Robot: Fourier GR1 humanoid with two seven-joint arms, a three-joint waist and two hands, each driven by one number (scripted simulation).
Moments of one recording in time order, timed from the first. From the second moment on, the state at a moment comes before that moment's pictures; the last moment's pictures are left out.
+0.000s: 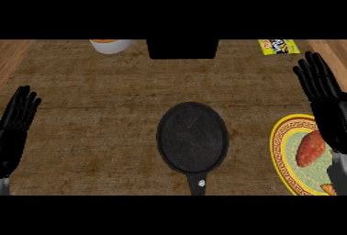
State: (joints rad) left arm 0.02 0.52 0.00 -1.58 0.32 0.10 -0.16; right arm -0.19 -0.48 0.08 -1.70 -0.32 -0.07 -0.07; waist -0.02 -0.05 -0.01
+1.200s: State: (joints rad) left arm 0.08 0.47 -0.18 -1.56 0.09 0.23 0.06; right arm 0.40 -0.69 -0.20 -1.69 -0.09 -0.67 0.74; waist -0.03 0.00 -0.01
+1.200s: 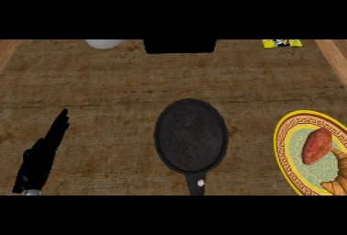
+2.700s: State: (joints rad) left arm 0.05 0.42 -0.19 -1.59 0.02 0.19 0.12; right arm -0.09 -1.02 0.05 -1.48 -0.47 -0.17 1.16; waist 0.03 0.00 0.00
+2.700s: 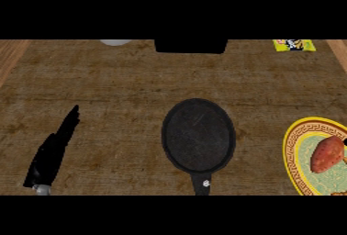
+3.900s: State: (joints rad) left arm 0.07 0.37 -0.16 -1.61 -0.02 0.17 0.14; right arm -0.29 -0.92 0.29 -1.25 -0.51 -0.08 1.18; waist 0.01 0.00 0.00
